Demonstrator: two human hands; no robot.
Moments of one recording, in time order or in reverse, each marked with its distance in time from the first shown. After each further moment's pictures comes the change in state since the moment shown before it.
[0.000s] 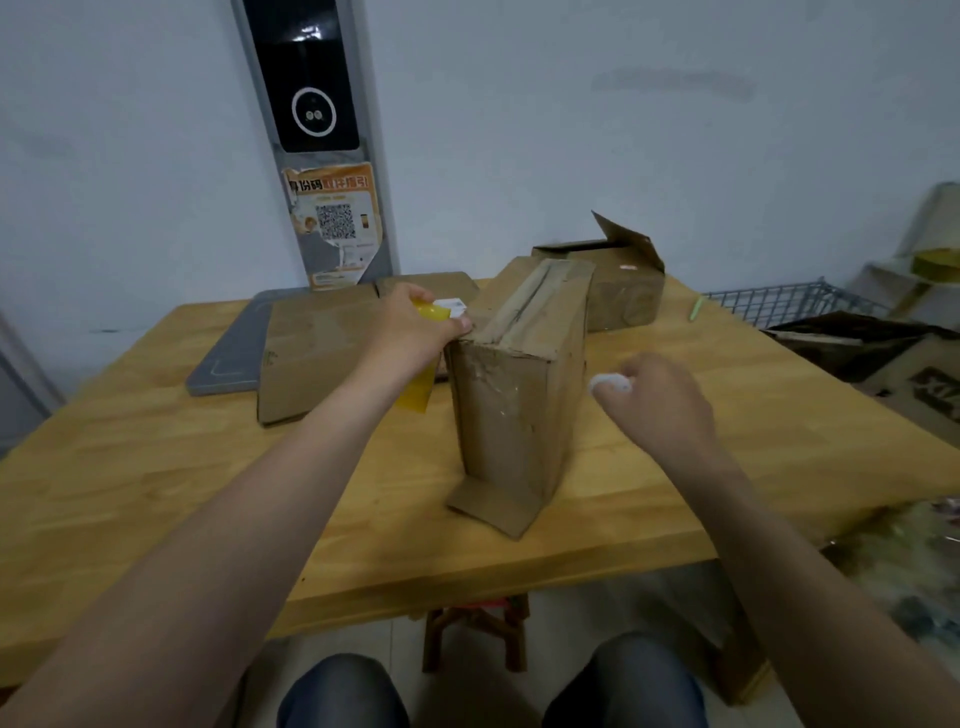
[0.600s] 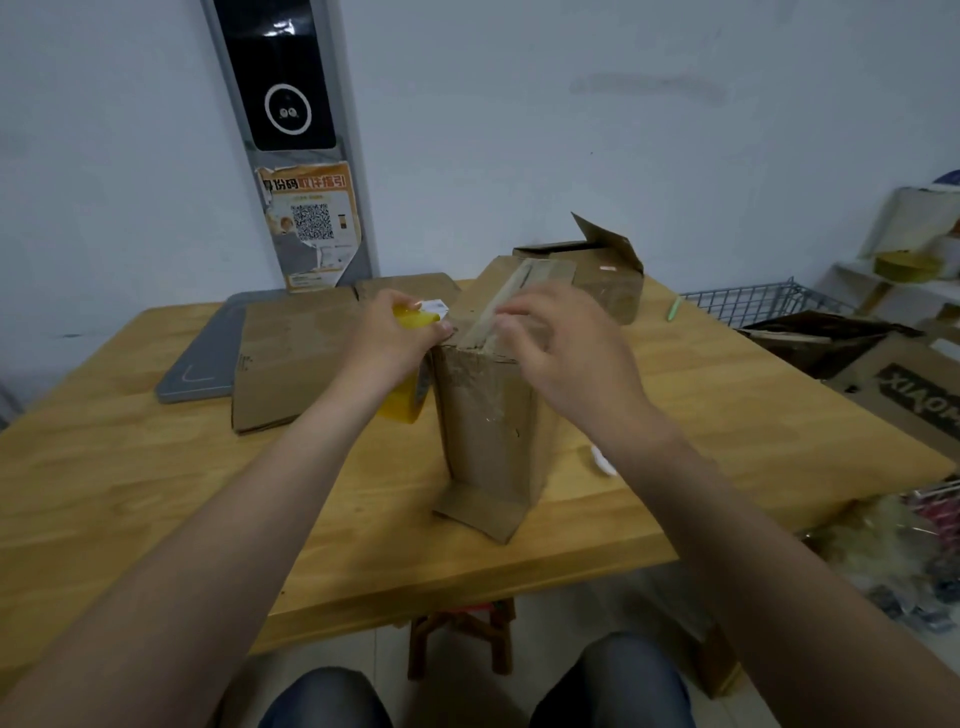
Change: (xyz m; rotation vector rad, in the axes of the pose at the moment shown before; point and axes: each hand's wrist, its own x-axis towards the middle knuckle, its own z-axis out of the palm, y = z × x) left_hand 0.001 -0.009 0.002 -0.003 -0.006 0.043; right_hand -0.002 -0.088 -0.023 0.165 0.089 -0.460
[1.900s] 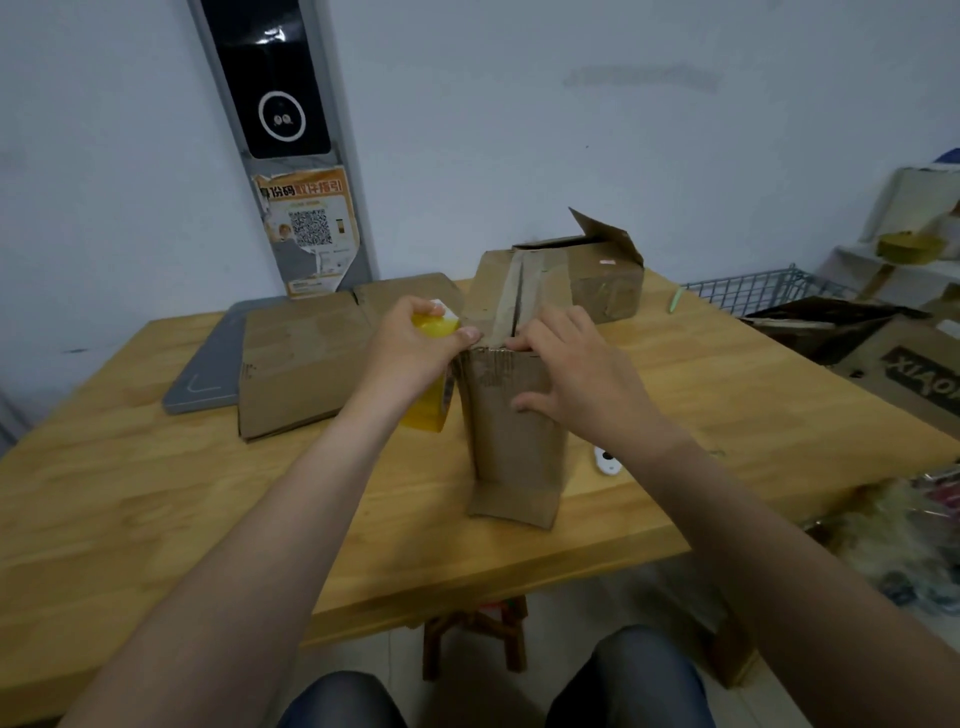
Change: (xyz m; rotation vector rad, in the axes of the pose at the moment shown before) left_hand -0.021 0.014 0.009 -0.033 -0.020 0.009; right_hand -0.013 0.034 0.016 -0.315 -0.178 -0.124
